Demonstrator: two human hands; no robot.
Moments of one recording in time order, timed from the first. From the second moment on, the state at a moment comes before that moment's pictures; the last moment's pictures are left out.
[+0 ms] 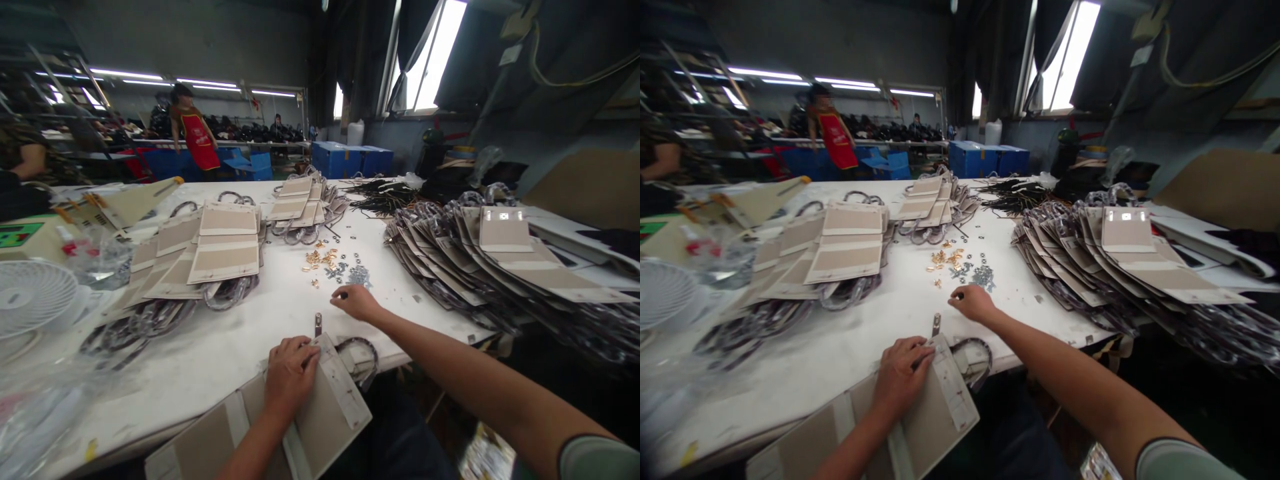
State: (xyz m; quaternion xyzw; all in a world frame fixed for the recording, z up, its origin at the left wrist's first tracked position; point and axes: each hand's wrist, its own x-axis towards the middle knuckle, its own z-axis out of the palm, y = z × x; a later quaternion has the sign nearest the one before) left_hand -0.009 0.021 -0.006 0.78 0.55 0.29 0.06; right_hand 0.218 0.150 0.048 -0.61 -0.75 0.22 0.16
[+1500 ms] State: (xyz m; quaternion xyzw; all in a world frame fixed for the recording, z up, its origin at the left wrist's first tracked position) left_hand 0.001 0.018 -0.014 0.77 0.56 0.30 0.05; right_hand 0.207 0.052 0.043 -0.50 -0.78 0.37 0.06
